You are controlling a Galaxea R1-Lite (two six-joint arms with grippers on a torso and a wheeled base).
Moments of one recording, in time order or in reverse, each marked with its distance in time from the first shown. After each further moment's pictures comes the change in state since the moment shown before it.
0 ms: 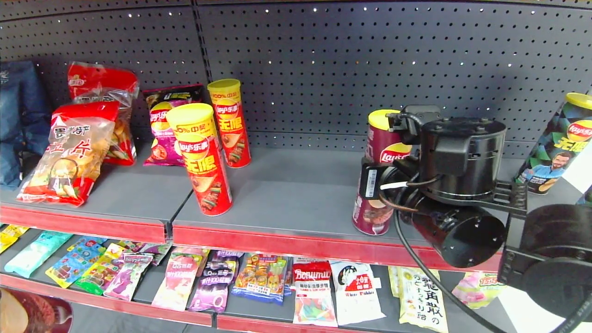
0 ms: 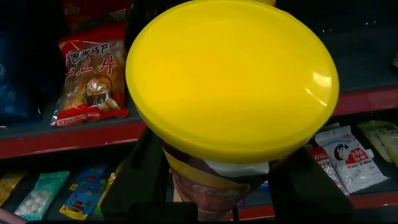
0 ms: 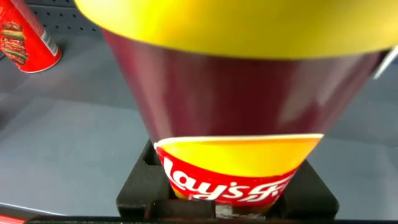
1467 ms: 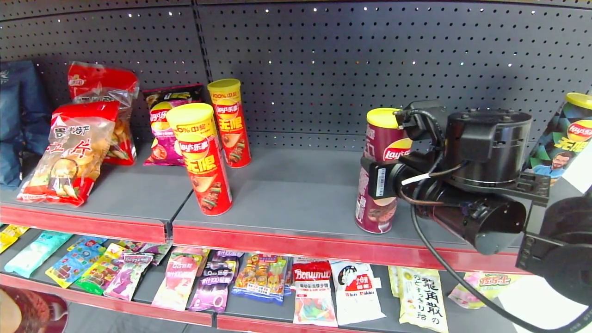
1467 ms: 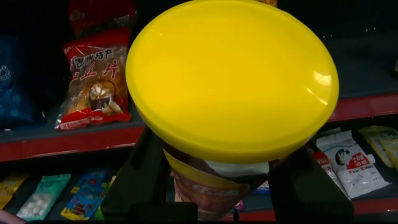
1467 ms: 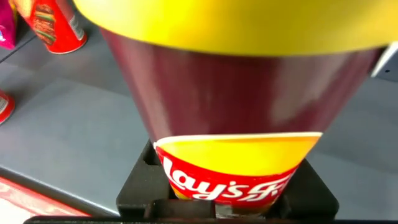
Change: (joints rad) left arm 0.000 0.000 -0.017 0.000 0.003 -0.001; right arm -0.082 -0.043 0.024 0.002 0.241 -0.071
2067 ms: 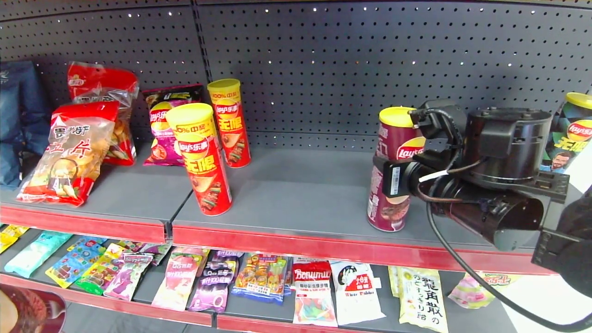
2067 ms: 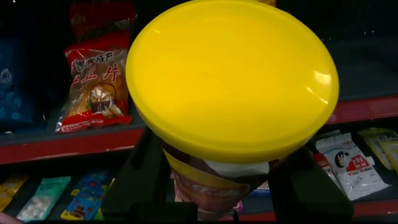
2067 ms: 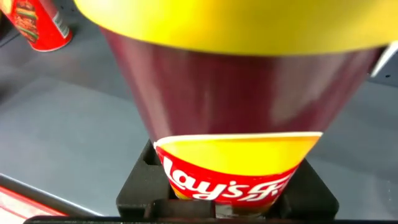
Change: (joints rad) left arm 0.000 0.000 -0.011 0.001 0.000 0.000; right arm -0.054 -0.034 0.037 -0.002 0.043 -0.033
